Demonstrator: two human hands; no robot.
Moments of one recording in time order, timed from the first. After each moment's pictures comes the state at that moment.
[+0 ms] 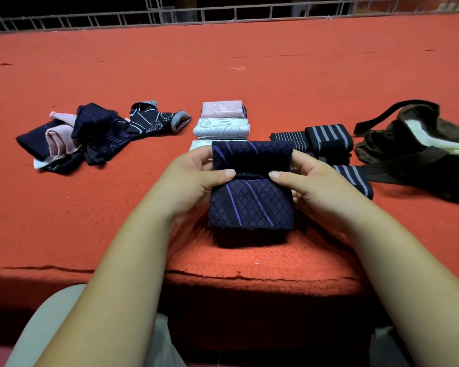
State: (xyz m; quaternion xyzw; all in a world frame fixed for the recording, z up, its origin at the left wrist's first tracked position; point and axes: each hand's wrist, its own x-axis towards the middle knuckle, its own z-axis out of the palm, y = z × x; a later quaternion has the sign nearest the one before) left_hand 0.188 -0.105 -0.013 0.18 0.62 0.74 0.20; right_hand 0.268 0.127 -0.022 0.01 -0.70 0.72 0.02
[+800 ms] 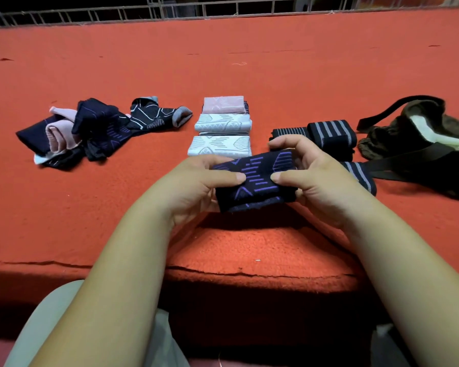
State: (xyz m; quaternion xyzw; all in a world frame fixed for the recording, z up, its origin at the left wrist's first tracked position) left_hand 0.196 -0.106 -0.005 0.13 0.68 0.67 0.28; right_hand 0.266 0.119 -0.015 0.03 -0.67 0.74 0.05
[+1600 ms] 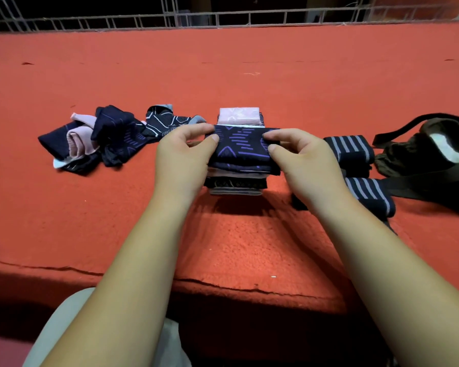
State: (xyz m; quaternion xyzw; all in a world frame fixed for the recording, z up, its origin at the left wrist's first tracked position) left_hand 0.159 -0.117 0.013 0.08 0.76 0.62 -0.17; right_hand 0.215 0.080 0.008 -0.05 -0.80 0.56 0.24
